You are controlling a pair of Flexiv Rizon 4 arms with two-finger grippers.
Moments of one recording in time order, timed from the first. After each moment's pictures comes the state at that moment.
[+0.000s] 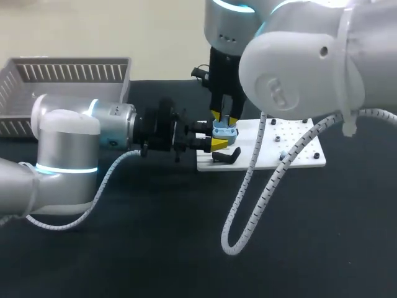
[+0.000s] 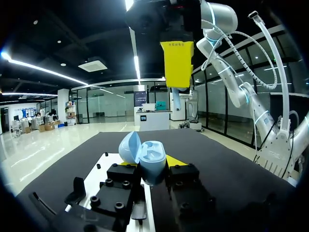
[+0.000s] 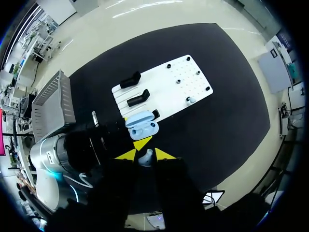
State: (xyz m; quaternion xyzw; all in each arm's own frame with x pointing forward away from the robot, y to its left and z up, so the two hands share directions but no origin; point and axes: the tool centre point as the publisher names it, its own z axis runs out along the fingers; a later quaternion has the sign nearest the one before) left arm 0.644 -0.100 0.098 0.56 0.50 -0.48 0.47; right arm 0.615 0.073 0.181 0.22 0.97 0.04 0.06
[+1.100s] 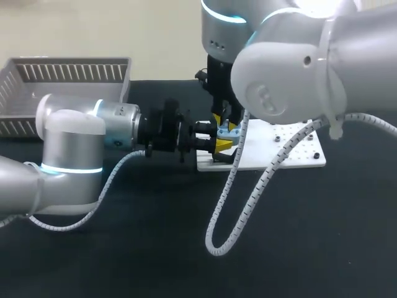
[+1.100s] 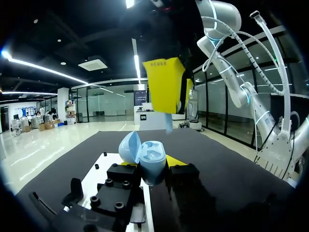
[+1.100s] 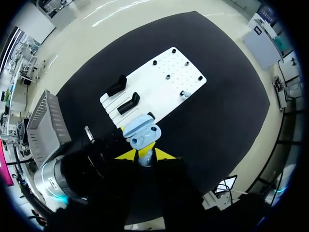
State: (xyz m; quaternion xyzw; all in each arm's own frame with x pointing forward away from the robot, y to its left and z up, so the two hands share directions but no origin) left arm 0.643 -0.107 0.097 0.56 0.50 -0.48 0.46; right arm 0.629 0.070 0.158 0.32 0.95 0.03 0.06
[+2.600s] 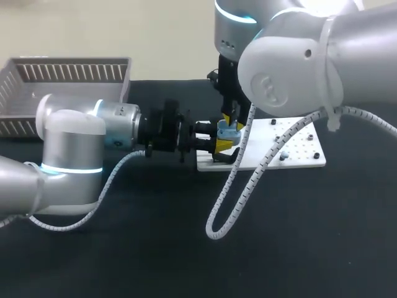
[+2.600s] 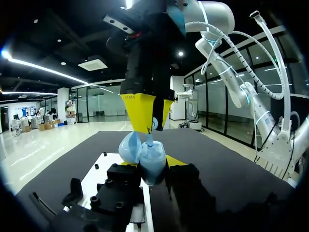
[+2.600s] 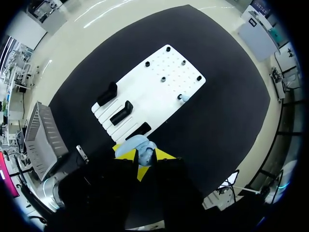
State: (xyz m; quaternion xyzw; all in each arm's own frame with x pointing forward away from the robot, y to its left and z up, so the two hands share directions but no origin) left arm 0.643 -0.107 0.097 0.56 0.50 -0.48 0.46; right arm 0.646 0.051 0.140 0.35 0.94 0.03 0.04
